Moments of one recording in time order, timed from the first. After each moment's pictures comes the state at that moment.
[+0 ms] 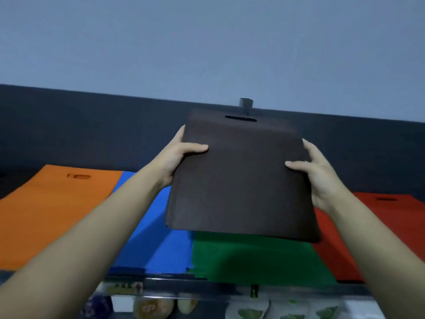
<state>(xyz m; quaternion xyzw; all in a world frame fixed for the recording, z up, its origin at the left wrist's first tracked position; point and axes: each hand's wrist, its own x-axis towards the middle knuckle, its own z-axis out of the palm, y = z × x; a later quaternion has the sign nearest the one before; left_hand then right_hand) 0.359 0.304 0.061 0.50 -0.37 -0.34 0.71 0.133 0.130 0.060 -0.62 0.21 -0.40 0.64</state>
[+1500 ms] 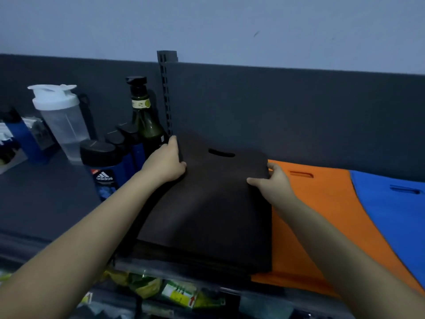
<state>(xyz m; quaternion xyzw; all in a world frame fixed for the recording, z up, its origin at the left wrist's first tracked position) 0.843 0.717 -0.020 0.93 -0.31 -0.02 0.21 0.676 0.538 -0.058 -0.74 0.35 -0.22 0.52</state>
